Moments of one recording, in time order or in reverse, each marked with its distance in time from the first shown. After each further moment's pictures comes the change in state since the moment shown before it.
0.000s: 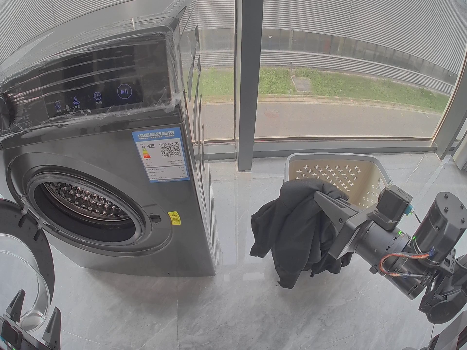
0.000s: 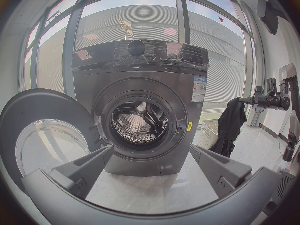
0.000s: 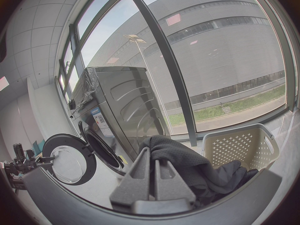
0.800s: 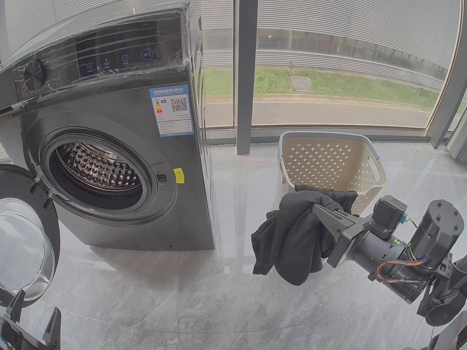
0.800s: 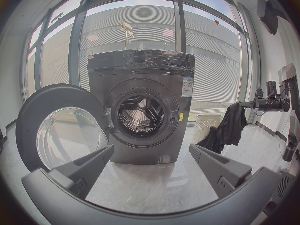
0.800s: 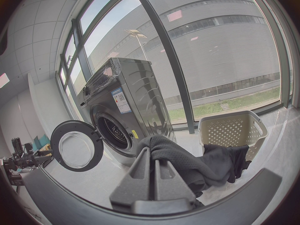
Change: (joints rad) left arm 0.000 0.000 0.000 0.000 0.000 0.000; right arm -0.003 0.017 0.035 0.010 0.001 0.000
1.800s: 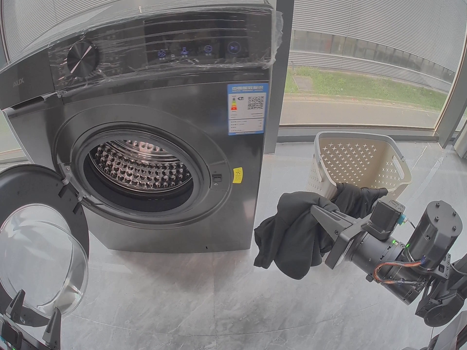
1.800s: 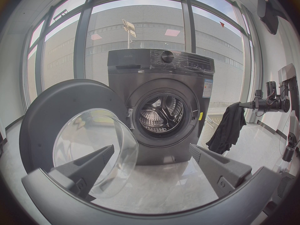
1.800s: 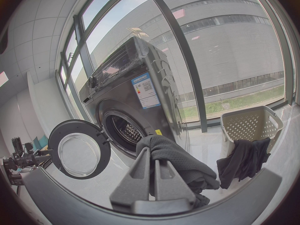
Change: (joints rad) left arm 0.000 0.000 0.000 0.000 -0.001 0.000; right arm 0.004 0.011 0.000 -0.010 -0.001 0.000
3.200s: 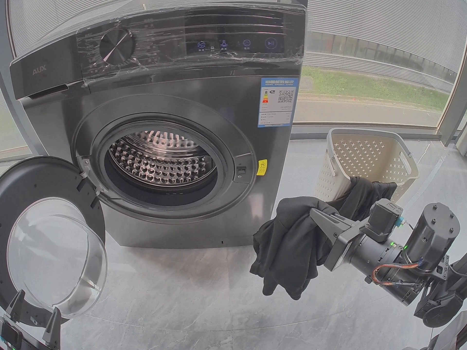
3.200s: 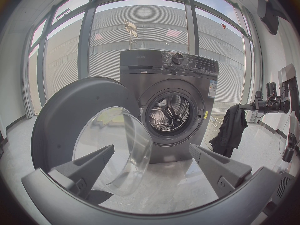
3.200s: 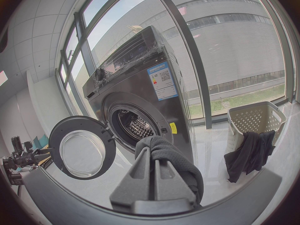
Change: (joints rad) left arm 0.000 0.000 0.000 0.000 0.001 -0.003; right arm 0.000 0.011 0.007 0.000 0.001 0.006
